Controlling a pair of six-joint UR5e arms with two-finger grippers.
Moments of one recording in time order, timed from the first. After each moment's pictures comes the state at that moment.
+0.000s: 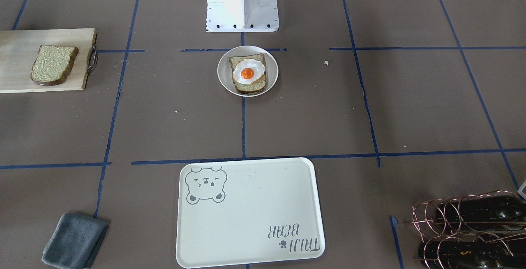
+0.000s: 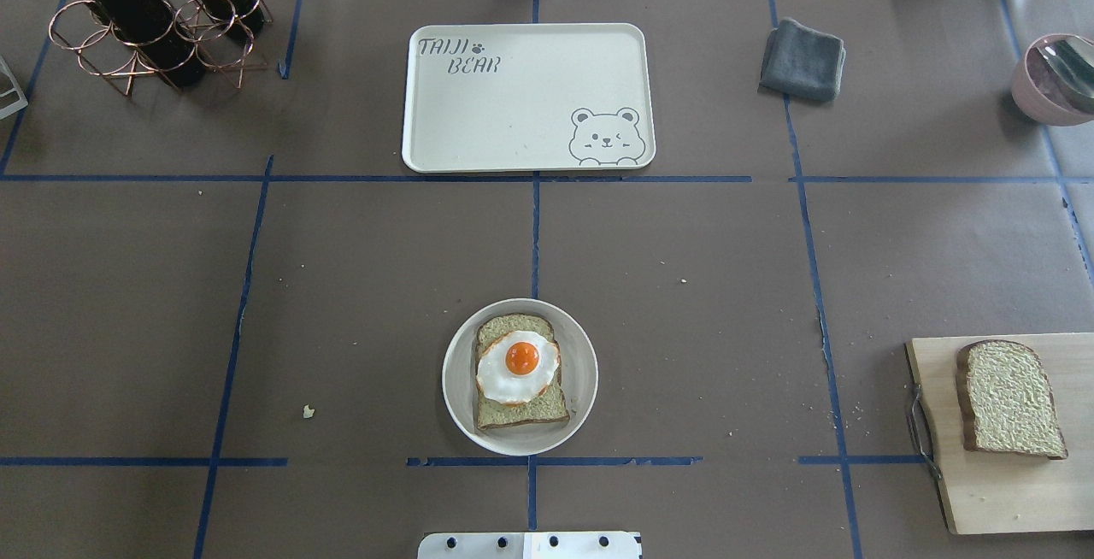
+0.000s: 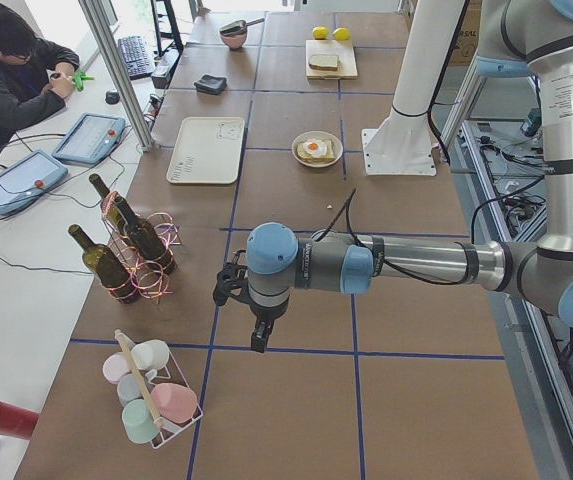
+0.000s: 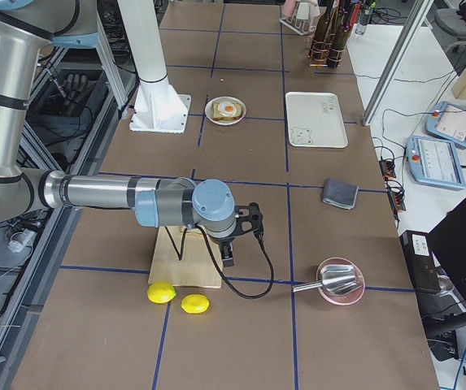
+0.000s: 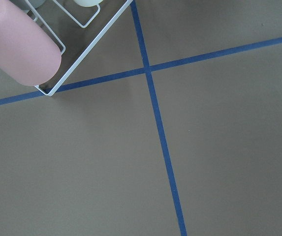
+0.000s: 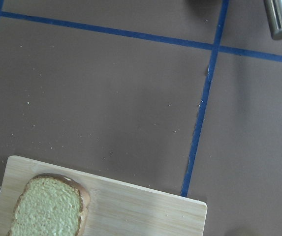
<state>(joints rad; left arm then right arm) -1.60 -1.39 -1.80 -1.60 -2.35 0.18 1.57 -1.90 1.89 -1.40 2.51 -0.10</state>
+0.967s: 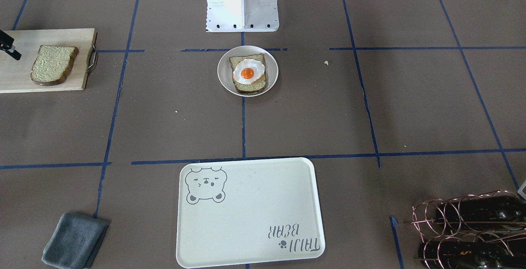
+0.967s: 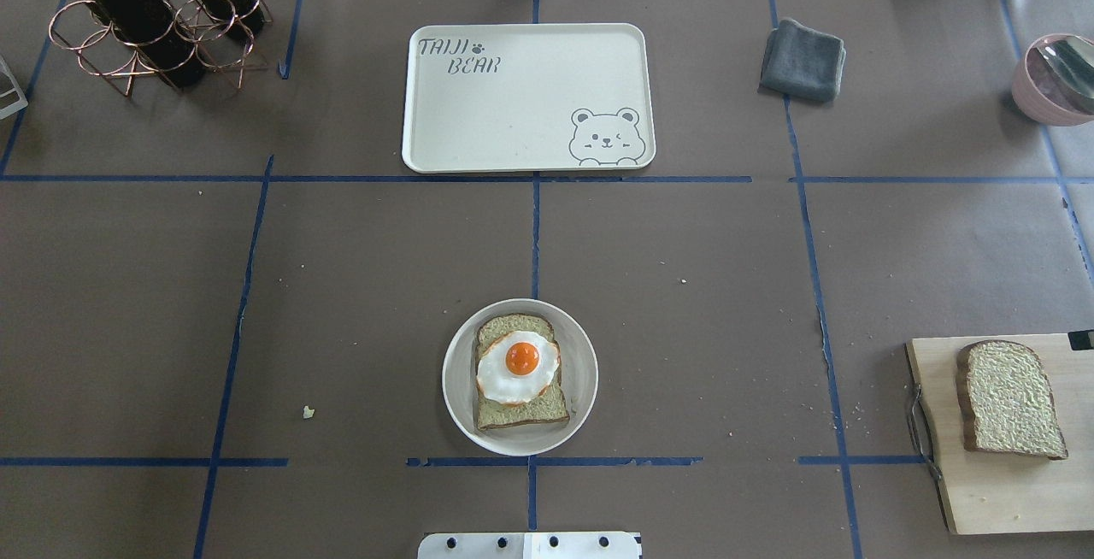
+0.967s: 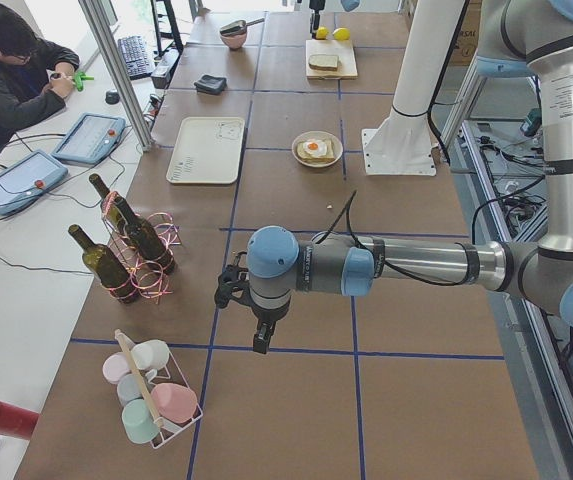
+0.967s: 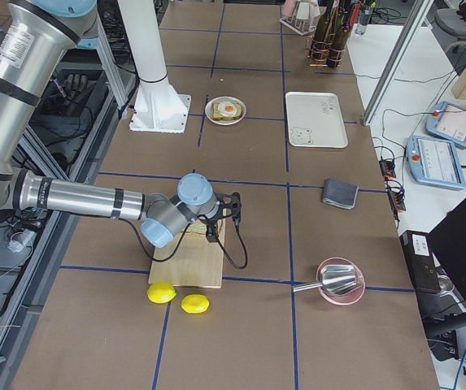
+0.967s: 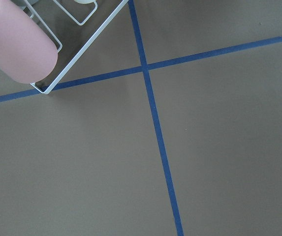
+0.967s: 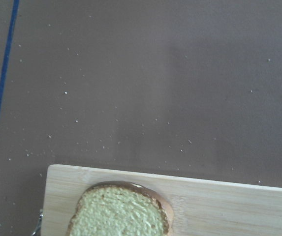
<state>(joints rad) -1.60 -1.39 -1.80 -1.60 -2.37 0.17 1.10 -2.03 1.73 -0.51 2.35 0.77</state>
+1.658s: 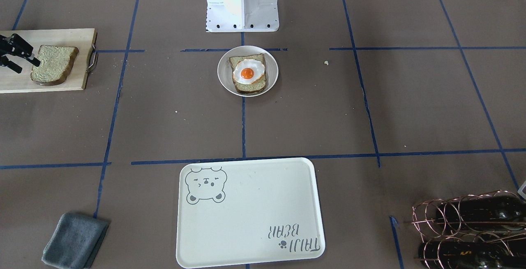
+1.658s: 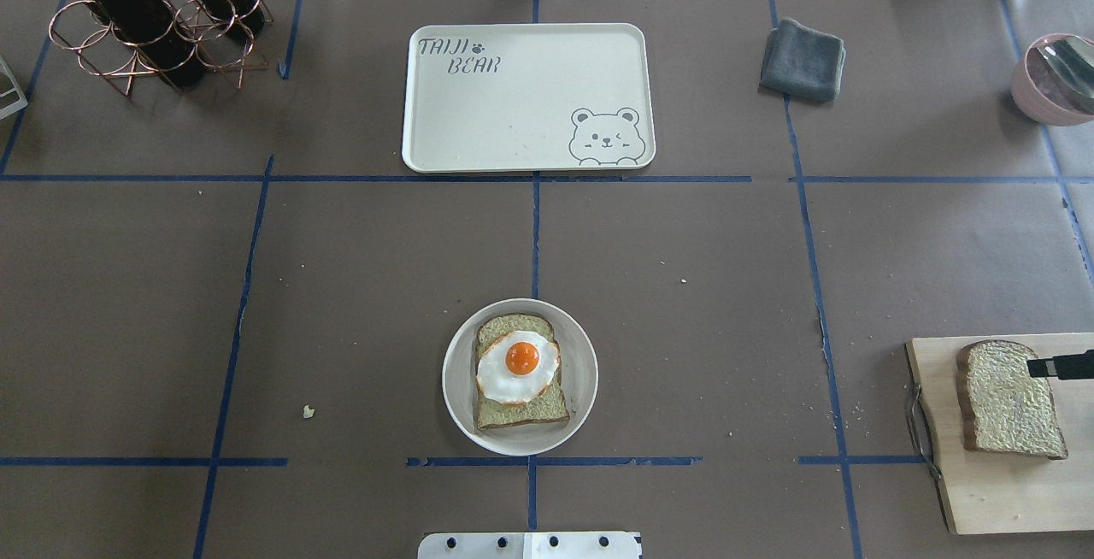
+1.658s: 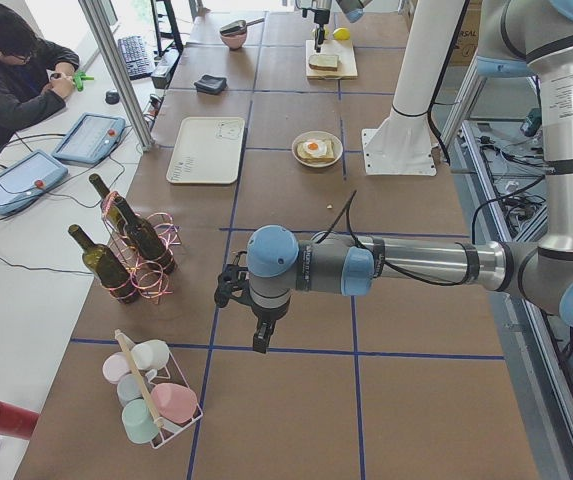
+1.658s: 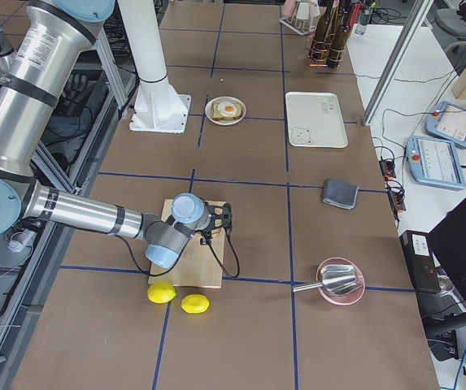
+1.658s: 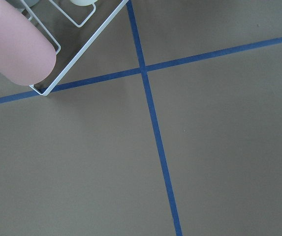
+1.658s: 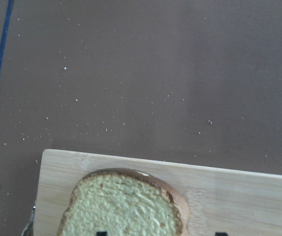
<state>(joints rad) -1.60 -1.39 -1.80 -1.60 -2.37 0.17 0.93 -2.00 1.61 -0.26 2.27 0.95</state>
